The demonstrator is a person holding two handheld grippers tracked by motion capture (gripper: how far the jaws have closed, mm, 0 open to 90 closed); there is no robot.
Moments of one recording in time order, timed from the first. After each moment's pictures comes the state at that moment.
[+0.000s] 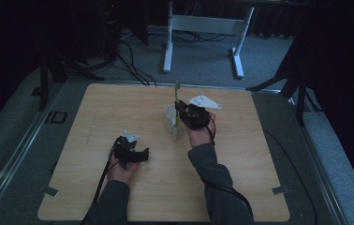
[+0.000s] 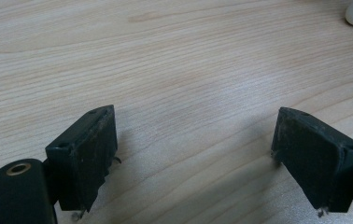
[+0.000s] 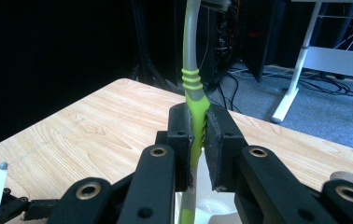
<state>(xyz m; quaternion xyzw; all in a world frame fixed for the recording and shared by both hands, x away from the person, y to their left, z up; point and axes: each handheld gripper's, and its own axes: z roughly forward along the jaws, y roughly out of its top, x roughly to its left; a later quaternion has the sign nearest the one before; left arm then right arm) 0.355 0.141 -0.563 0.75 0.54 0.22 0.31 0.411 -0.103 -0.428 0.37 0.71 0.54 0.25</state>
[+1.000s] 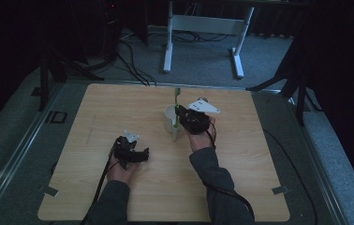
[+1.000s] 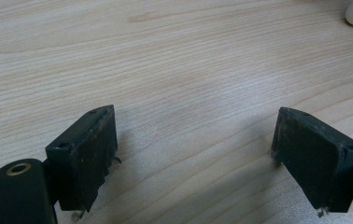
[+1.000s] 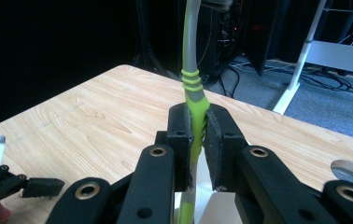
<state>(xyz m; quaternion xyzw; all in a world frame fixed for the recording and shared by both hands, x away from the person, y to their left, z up) 0.355 0.141 -0.563 0.75 0.54 0.22 0.31 0.405 -0.105 -0.441 0.37 0.73 0.52 0.25</state>
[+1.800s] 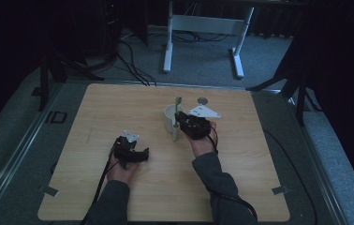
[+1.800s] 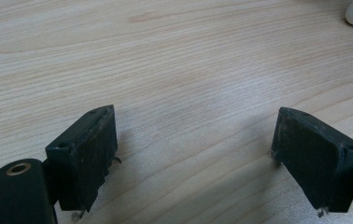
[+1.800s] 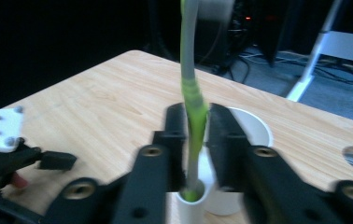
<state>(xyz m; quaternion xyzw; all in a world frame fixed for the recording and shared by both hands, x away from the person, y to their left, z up) 0.355 0.141 -0.563 0.75 0.54 0.22 0.31 0.395 -0.110 -0.451 0.35 0.75 0.52 0.22</state>
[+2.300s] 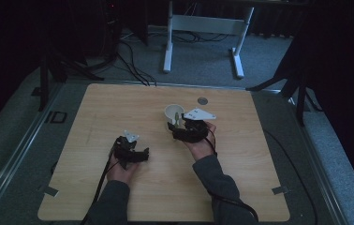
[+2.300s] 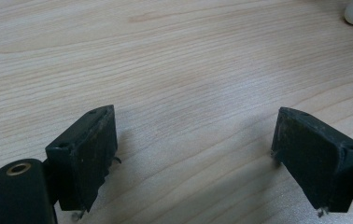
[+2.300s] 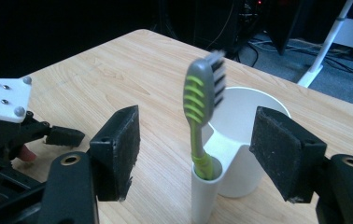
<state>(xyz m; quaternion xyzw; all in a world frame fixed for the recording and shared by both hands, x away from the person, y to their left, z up) 0.355 0.141 -0.563 0.75 0.54 0.22 0.31 0.391 -0.105 -0.459 0.34 0.77 0.49 0.21</state>
